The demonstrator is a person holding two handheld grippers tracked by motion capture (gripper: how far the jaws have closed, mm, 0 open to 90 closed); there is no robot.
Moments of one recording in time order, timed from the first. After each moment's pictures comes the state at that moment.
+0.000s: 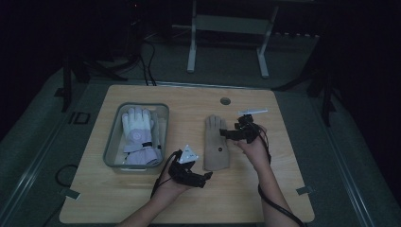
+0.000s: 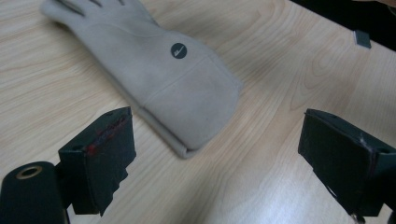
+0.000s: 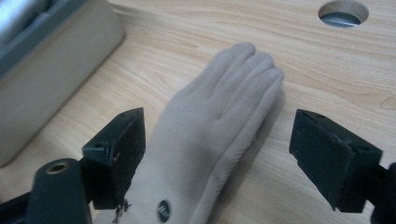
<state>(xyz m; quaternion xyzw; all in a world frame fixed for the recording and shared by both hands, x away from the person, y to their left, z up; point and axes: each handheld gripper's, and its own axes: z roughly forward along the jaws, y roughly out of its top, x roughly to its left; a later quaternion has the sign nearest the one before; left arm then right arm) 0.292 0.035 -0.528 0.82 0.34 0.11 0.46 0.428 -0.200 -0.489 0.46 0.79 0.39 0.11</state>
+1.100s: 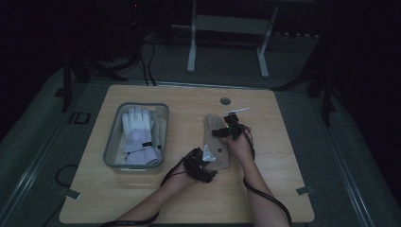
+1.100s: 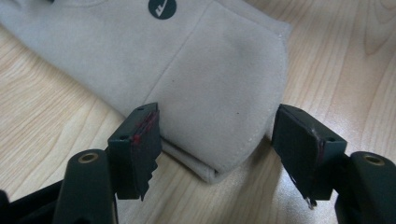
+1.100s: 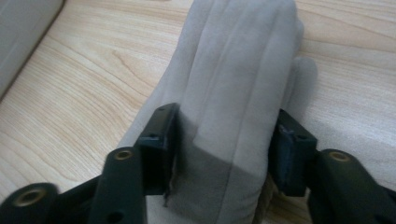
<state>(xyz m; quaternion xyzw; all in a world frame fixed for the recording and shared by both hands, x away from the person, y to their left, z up) 0.329 -0.004 -0.562 0.89 0.27 0.12 0.34 0.473 -0.168 -0.542 0.51 0.79 0.32 0.05</state>
